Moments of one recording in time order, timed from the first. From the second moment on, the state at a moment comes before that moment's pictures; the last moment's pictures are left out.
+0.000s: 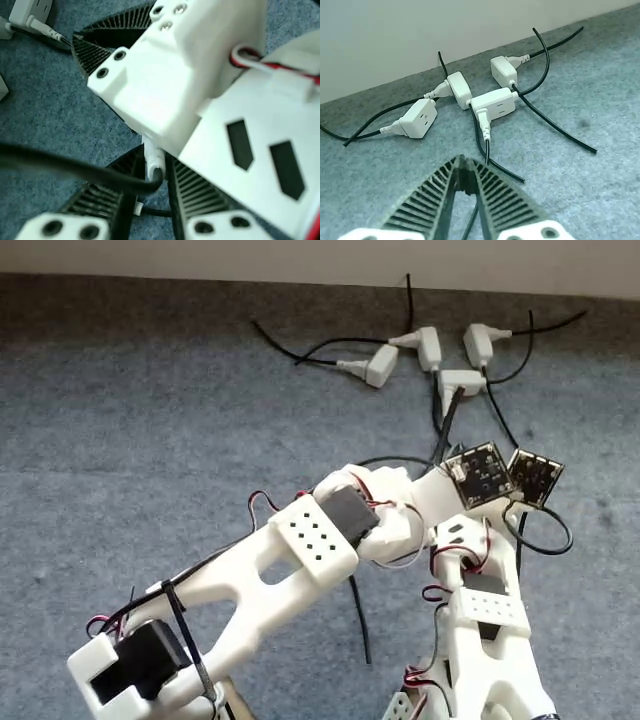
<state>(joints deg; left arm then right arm) 46.1 -10.2 13.6 54.6 -16.6 0.2 -38.3 83.7 -14.0 -10.3</state>
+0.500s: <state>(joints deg) 44.0 -12.6 11.8 54.5 -12.9 0.2 -28.6 72.1 -4.2 -10.3</state>
